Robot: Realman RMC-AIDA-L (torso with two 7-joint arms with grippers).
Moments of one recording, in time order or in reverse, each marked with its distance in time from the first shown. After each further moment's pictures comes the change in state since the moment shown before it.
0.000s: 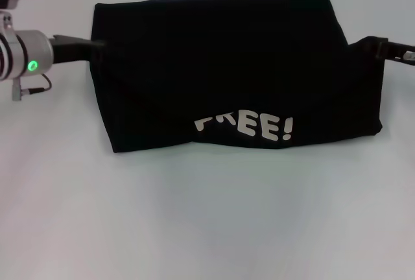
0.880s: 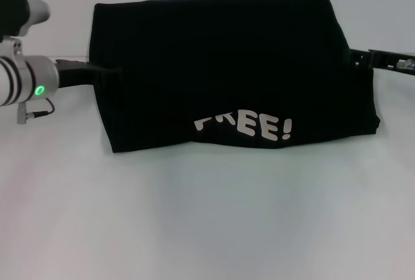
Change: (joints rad) left arm 0.055 -0.054 0.070 0.035 0.004 -0.051 -0.050; right arm -0.029 0.028 -0.107 -0.069 0.007 -0.037 0.077
